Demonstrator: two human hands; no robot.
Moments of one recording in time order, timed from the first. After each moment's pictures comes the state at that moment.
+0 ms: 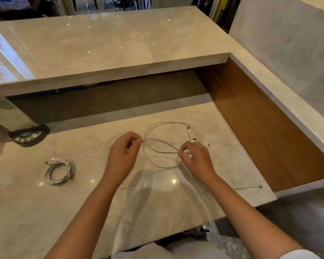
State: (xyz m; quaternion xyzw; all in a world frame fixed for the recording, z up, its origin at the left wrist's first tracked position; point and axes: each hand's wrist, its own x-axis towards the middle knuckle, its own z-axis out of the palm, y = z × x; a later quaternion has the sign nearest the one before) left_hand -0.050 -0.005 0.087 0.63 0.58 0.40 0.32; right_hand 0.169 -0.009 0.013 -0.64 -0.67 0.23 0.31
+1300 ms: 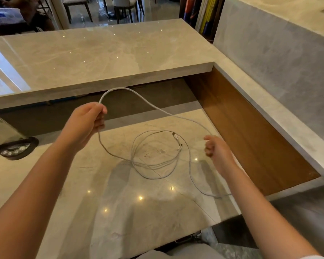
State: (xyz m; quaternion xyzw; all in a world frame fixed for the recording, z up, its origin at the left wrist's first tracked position) left_hand -0.081 0.069 0.164 0.52 0.58 0.40 0.49; right_hand 0.241 0.008 0.061 -0.65 -0.27 0.51 0.50
